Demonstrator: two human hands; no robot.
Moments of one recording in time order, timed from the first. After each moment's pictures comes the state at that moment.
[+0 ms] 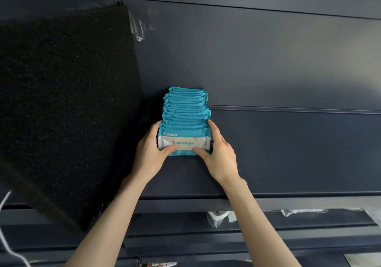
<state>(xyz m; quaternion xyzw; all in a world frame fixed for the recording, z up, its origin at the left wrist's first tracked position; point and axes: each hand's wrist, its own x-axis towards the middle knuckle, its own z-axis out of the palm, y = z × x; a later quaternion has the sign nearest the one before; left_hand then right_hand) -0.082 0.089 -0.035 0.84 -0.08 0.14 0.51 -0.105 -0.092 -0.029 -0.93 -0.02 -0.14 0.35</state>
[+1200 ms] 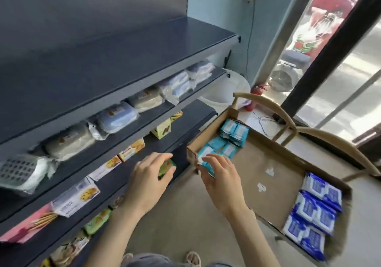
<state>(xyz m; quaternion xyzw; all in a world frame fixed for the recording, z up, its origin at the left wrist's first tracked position) -0.397 -0.251 -0.102 0.81 -0.48 -0.05 0.34 -0.544 -0.378 -0.118 -0.89 0.31 -0.28 0.17</state>
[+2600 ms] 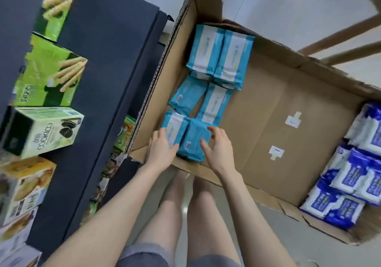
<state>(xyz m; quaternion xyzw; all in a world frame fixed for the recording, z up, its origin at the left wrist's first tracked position) -0.326 -0.659 -0.476 0.83 -0.30 -0.47 0.00 -0.479 -0.713 -0.476 -0.62 0.62 0.03 0.48</state>
